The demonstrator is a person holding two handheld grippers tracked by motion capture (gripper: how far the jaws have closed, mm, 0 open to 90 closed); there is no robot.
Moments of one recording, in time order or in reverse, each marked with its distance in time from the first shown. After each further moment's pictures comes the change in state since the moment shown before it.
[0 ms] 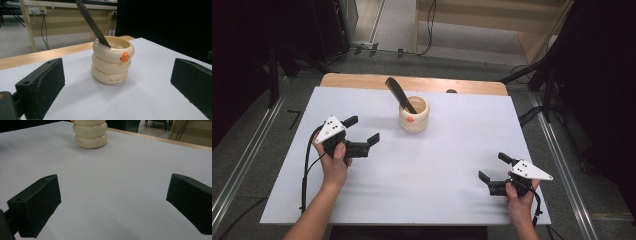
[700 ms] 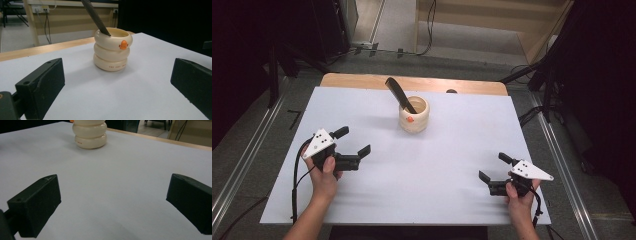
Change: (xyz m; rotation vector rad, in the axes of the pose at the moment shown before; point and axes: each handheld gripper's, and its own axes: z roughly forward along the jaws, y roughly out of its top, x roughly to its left) left arm -0.003 -0.017 -0.032 0.009 0.016 0.012; right arm 0.000 0.000 -0.001 -0.001 -0.003 0.009
